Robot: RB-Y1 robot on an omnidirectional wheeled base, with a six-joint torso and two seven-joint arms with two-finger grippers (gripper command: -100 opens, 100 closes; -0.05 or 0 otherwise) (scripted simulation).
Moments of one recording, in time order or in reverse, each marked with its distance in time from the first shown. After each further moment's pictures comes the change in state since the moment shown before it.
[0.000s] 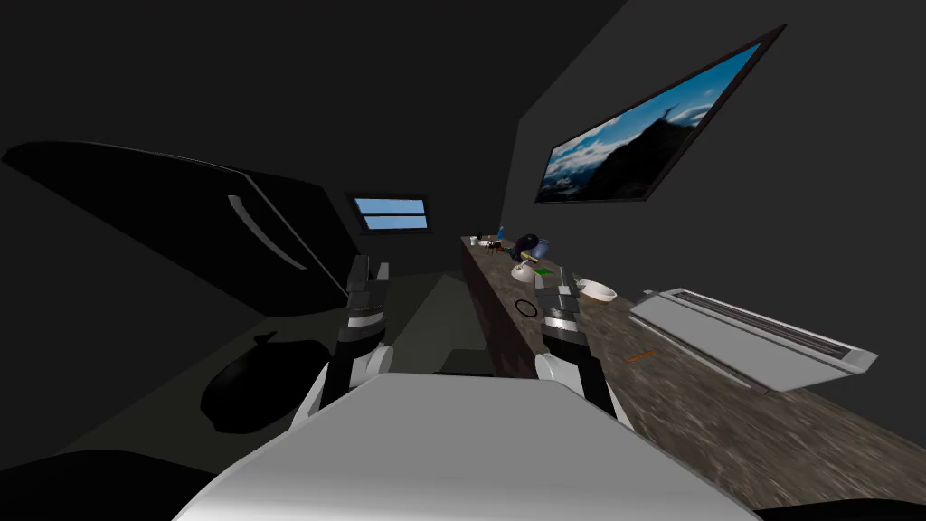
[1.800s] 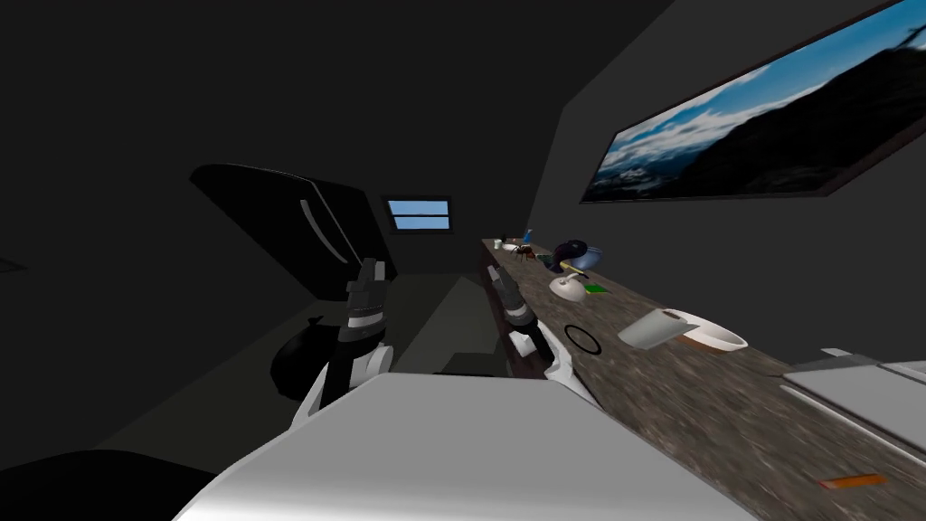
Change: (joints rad) left arm 0.000 0.000 0.000 0.000 0.000 0.000 0.000; right arm -0.426 -0.369 0.312 0.379 0.162 -0.422 0.156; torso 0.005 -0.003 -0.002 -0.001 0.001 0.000
